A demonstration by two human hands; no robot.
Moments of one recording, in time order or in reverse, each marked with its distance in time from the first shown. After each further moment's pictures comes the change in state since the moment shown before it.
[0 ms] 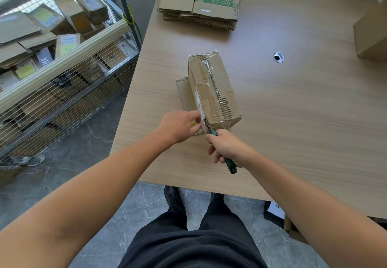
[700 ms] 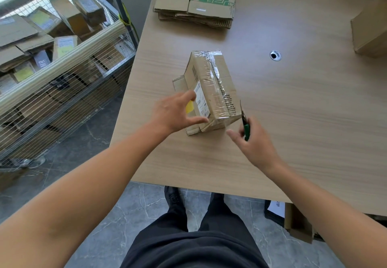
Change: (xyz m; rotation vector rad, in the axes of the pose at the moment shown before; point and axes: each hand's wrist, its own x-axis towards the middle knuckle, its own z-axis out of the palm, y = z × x) left_hand 0.006 0.003 -0.030 -0.068 0.276 0.041; right_hand -0.025 0.053 -0.058 -0.164 0.504 -0.633
